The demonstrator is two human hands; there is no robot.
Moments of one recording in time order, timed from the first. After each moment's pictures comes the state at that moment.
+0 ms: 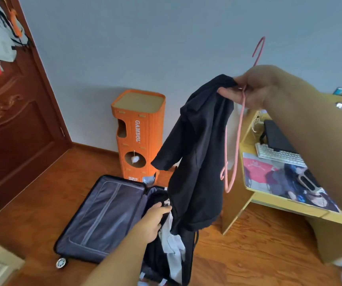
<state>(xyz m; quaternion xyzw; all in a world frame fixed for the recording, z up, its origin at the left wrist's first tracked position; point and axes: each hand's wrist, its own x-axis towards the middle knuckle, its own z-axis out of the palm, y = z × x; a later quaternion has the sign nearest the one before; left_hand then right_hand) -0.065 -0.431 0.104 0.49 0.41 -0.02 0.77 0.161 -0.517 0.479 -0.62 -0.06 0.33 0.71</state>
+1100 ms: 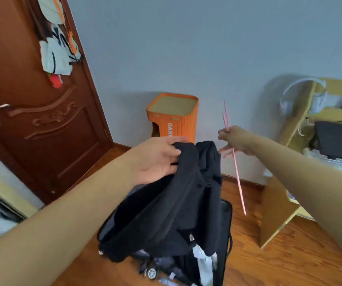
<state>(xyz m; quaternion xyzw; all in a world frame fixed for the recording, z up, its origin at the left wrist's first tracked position) -0.111 -0.380 0.369 0.53 0.22 0.08 0.82 0.171 -0.457 0.320 -0.81 -0.31 0.32 0.37</state>
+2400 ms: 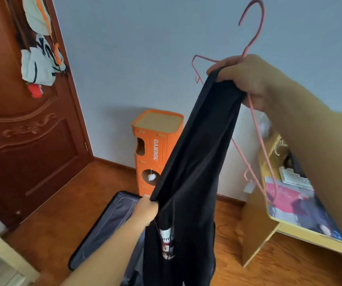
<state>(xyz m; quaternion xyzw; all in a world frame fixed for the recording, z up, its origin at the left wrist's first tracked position) -0.080 -0.342 0.190 0.67 0.50 0.06 0.54 0.102 -0.471 0.532 -0.72 -0.40 0.16 0.54</state>
